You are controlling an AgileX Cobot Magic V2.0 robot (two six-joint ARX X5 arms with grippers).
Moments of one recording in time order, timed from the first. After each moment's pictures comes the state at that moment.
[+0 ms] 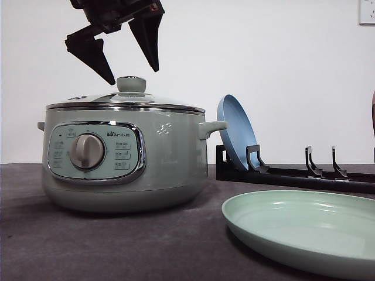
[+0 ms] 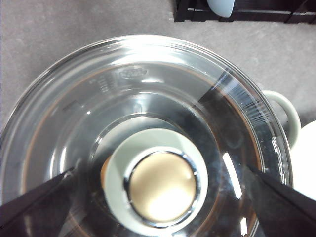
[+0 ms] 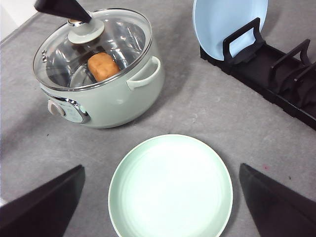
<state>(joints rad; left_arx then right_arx) -0.44 1.83 1.89 -1.08 0.13 0.05 0.27 0.52 0.98 -0.98 -0.29 0.11</state>
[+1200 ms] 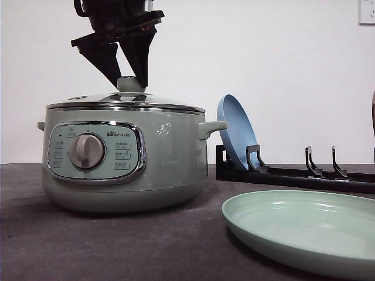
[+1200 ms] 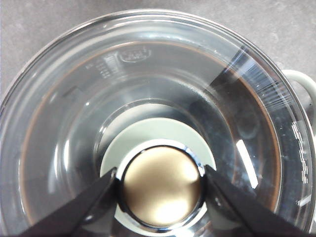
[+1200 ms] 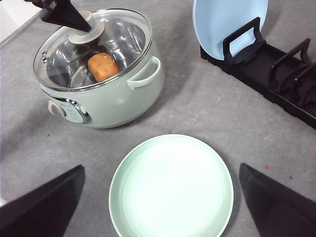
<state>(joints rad) -0.47 1.85 1.89 -1.10 0.06 0.06 0.27 0.52 0.98 -0.98 -0.29 0.11</state>
